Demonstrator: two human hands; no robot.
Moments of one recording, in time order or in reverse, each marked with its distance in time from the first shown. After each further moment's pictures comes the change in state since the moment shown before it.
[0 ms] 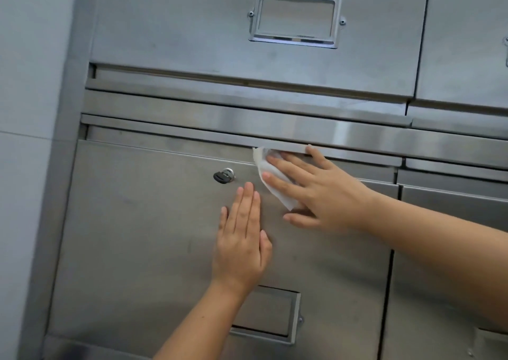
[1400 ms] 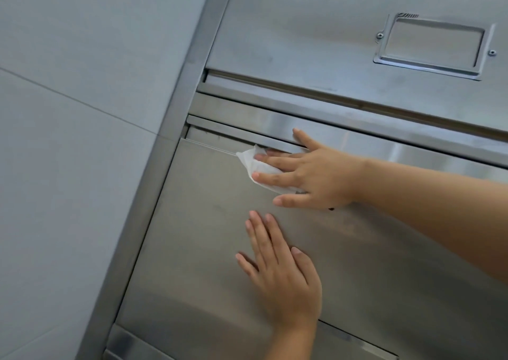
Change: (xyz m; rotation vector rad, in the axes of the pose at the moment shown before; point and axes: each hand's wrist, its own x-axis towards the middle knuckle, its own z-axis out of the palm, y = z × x) left_hand -0.010 -0.026 -0.002 -0.010 0.237 -0.673; right_hand 0.162 -0.039 -0.053 -0.044 -0.065 -0.303
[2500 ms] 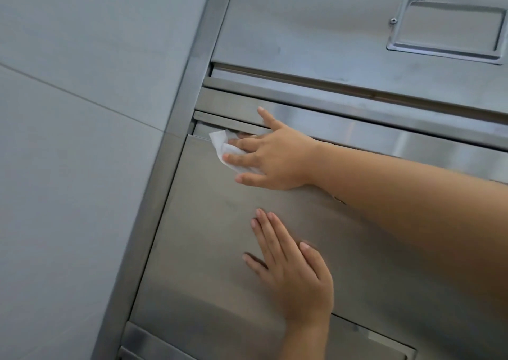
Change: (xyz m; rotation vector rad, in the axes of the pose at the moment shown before) left_hand 0.002 -0.002 -0.002 0.043 -0.046 -0.026; right_hand 0.058 -0.023 -0.025 -0.133 0.114 0.012
